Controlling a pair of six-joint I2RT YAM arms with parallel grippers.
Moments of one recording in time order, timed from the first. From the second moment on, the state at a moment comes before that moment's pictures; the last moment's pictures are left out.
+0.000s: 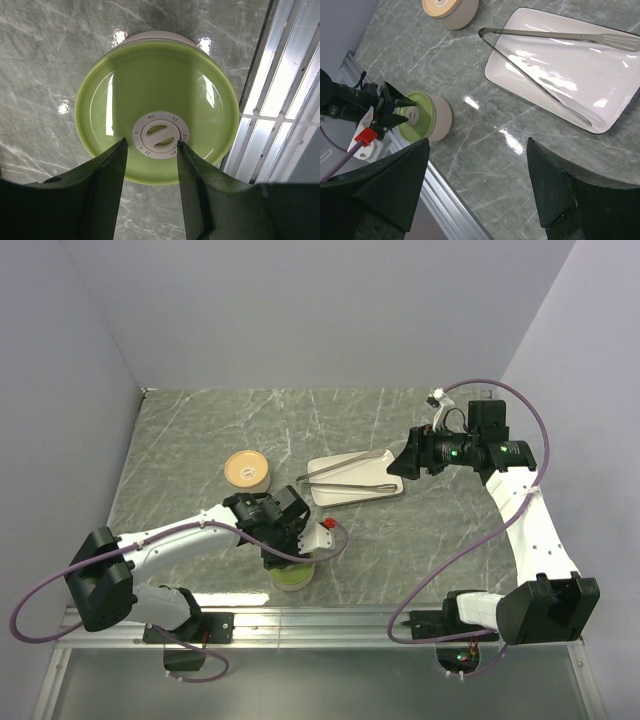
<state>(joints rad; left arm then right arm) -0.94 1.35 0.95 -0.83 0.18 0.50 0.04 1.24 1.25 -0.79 -0.82 -0.05</state>
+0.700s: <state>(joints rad) -1.22 1.63 1.39 -1.07 0.06 0.58 -0.35 1.30 1.32 -0.74 -1.02 0.09</state>
